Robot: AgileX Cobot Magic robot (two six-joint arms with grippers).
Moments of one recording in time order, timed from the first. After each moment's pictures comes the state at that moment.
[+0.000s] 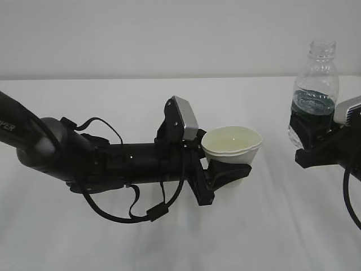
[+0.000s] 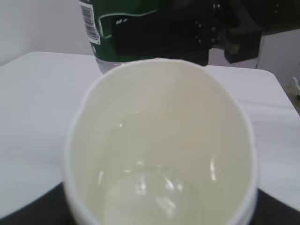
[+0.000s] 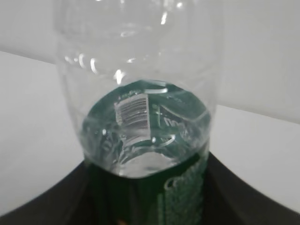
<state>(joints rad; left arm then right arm) -0.61 2.19 -1.05 0.85 -1.06 -0.39 0.10 1.72 -0.35 -0.22 -1.12 -0.11</state>
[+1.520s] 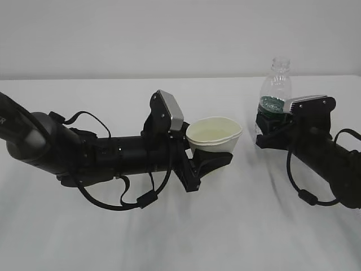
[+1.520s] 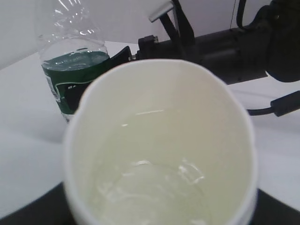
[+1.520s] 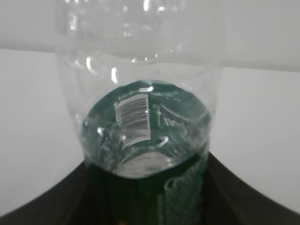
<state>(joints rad) -0.55 2.19 -1.05 0.83 -1.03 -0.38 0.10 2.21 -0.79 -0.22 -1.12 0.04</state>
